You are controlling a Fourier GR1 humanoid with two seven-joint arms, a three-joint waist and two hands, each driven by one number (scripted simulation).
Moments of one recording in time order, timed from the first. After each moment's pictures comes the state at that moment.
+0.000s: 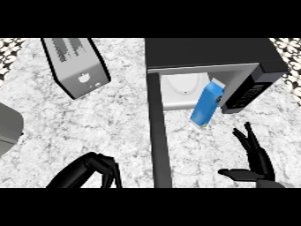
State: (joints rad) left arm 0.17 0.02 -0.18 -1.76 -0.12 -0.66 -0.11; right arm -0.31 -0.21 -0.20 -0.29 0.01 0.17 -1.02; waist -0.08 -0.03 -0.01
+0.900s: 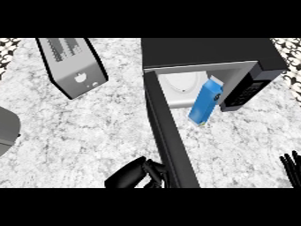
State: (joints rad) left arm 0.00 0.00 -0.55 -1.46 -0.25 -0.35 -0.24; right arm 0.19 -0.35 -0.12 -0.93 -0.17 0.32 -0.95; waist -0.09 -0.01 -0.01
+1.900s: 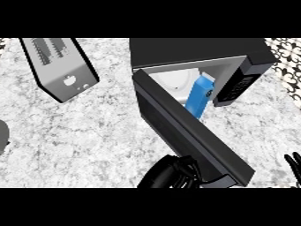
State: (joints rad) left arm -0.28 0.02 -0.93 -1.28 -0.03 0.28 -0.15; right arm 0.45 -0.50 0.03 -1.66 -0.41 0.44 -0.71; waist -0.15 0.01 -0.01
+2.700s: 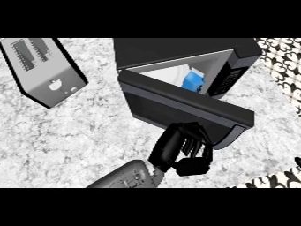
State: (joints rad) left arm -0.59 0.01 -0.94 -1.16 0.23 0.57 -0.15; right arm 0.52 -0.58 0.02 -1.93 -0.56 0.46 -0.57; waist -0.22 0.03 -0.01
